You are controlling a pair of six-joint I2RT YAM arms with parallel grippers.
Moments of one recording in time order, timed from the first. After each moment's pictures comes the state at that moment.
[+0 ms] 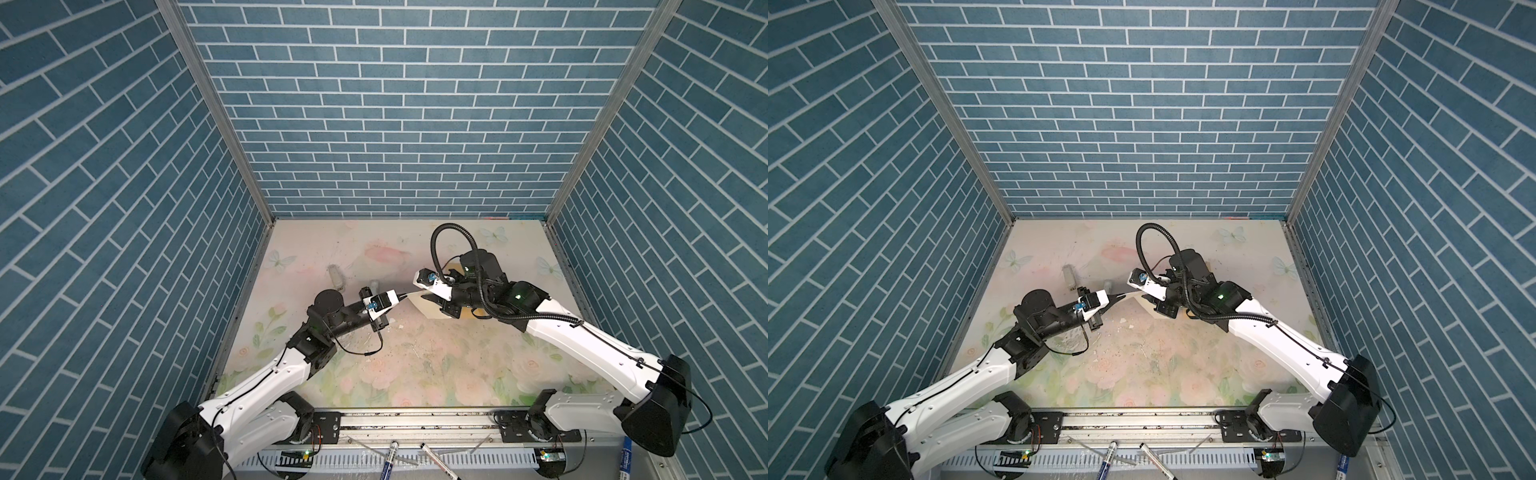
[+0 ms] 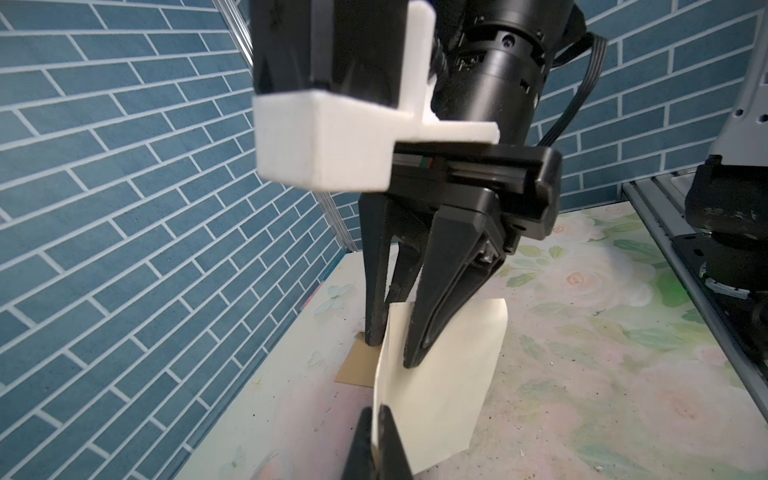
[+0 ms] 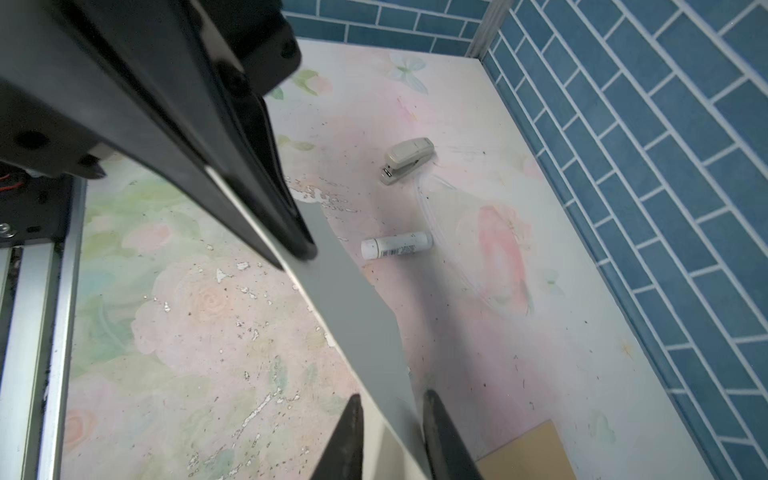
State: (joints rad) left arm -0.61 0.98 0.49 0.47 0.52 0.42; right arm 0.82 1.27 1.11 -0.48 -0.23 -0.53
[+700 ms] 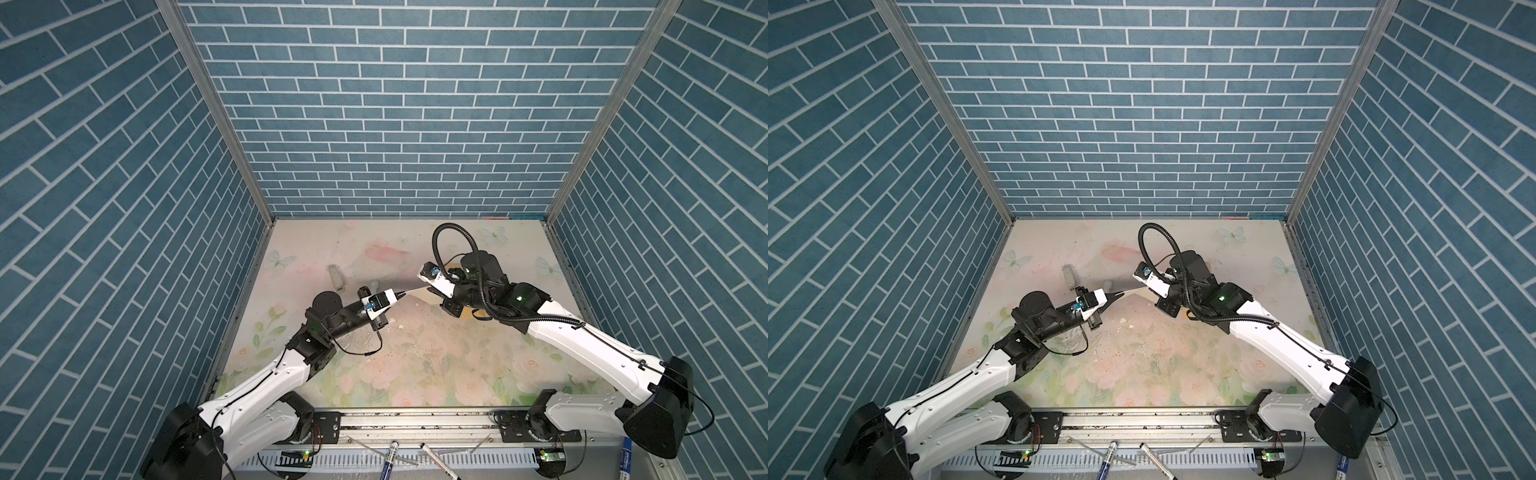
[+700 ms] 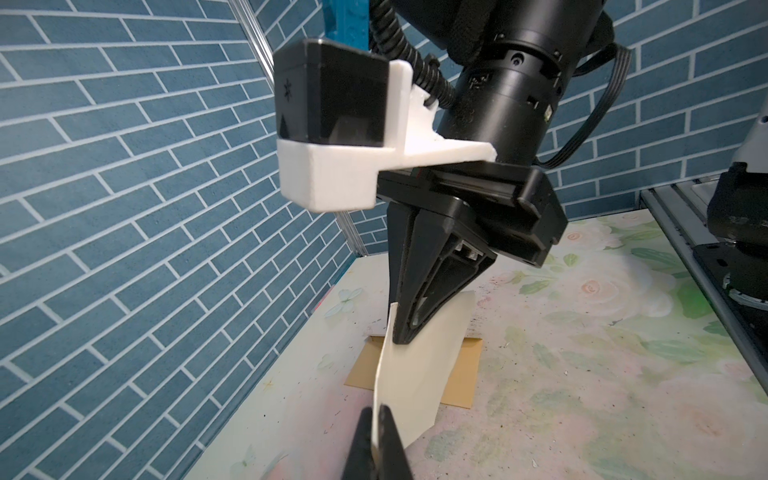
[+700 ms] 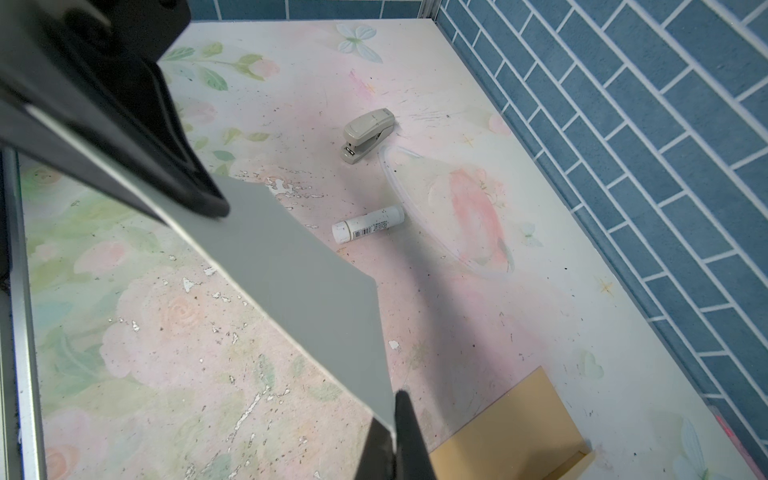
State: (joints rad) left arm -0.61 0.98 0.47 0.51 0.49 0.40; right arm 0.82 1.26 1.10 -0.48 -0.13 -0.41
